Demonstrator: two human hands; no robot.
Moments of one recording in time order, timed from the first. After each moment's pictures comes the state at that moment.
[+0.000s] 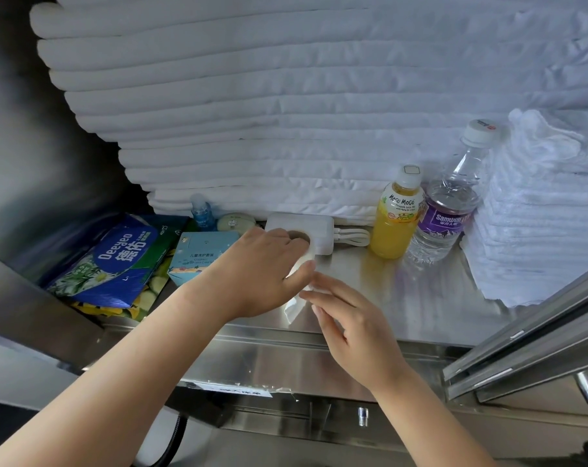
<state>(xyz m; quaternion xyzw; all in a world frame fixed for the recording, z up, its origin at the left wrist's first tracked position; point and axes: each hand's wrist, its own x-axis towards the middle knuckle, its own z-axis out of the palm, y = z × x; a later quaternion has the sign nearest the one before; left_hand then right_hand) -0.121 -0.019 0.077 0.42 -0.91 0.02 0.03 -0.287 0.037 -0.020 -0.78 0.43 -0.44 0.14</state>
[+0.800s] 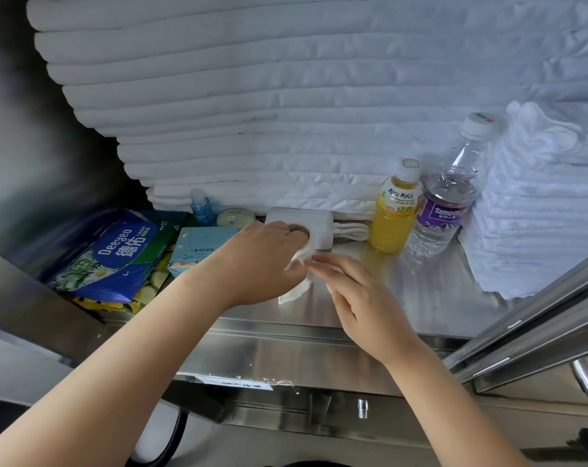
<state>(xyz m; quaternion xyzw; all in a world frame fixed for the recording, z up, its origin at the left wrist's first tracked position) -0.119 -0.025 0.076 0.44 -0.90 0.00 0.01 -0.304 0.021 -0.009 -0.82 0.43 -0.37 0.09</state>
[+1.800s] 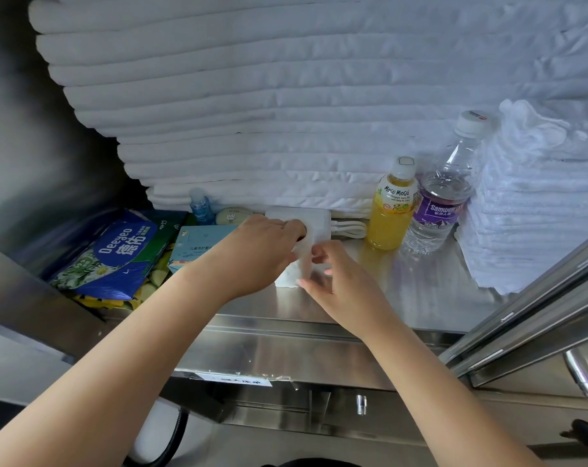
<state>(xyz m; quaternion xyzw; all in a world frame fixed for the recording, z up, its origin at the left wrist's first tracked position) -0.117 -0.031 0.070 0.41 -0.91 0.05 0.03 -0.287 0.002 -0.017 -0.74 0.52 -0.37 0.19</state>
